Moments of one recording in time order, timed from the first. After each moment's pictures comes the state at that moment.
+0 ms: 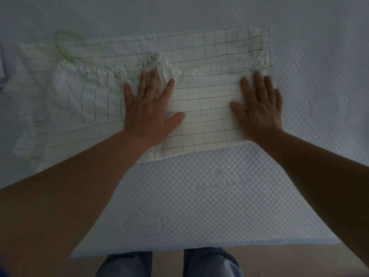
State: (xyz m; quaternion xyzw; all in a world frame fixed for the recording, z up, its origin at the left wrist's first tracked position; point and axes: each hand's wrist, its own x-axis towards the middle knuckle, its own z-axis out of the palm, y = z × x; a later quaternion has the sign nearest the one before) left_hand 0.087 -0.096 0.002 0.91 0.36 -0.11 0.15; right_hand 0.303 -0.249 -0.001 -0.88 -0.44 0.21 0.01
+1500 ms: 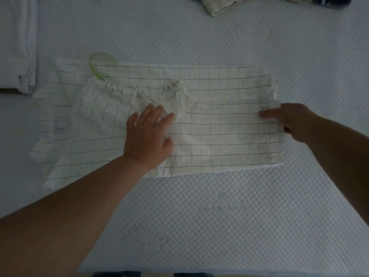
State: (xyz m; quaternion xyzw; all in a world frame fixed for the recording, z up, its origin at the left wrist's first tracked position) left_hand 0.056 -0.096 0.025 0.89 0.40 -0.04 0.20; right_hand 0.371 -0.196 0.052 -0.86 -0.05 0.47 0.17
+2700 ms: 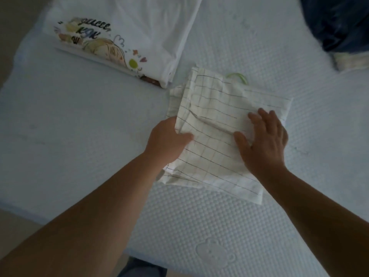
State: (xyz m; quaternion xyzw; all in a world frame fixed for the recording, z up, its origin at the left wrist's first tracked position) left_hand -0.138 0.006 0.046 0.55 0.62 0.11 0.55; right_hand 0.066 -0.059 0.057 -0.82 -0.54 0.19 0.07
